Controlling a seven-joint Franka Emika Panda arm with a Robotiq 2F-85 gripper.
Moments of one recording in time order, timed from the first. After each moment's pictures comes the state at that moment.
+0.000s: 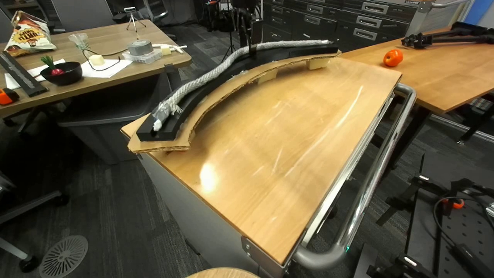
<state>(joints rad) -0.12 0.75 0.02 -1.15 -0.13 1.93 -1.21</state>
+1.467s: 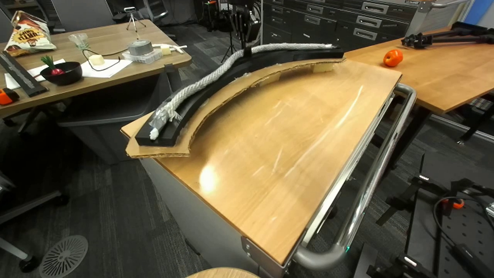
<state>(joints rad) -0.12 0.76 0.04 -1.11 -0.08 1.83 -1.27</state>
